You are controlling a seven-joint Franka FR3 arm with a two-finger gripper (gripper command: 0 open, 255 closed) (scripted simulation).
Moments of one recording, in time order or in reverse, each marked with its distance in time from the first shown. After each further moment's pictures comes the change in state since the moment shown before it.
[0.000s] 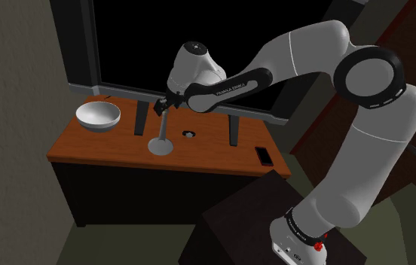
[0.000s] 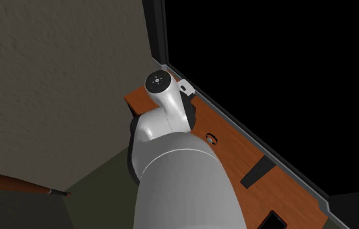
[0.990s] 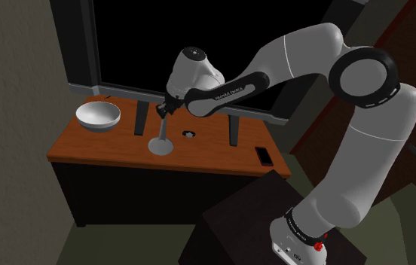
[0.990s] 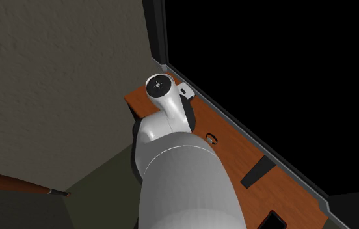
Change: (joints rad) arm 0.008 0.026 -0.012 -0.007 -0.027 0.031 0.026
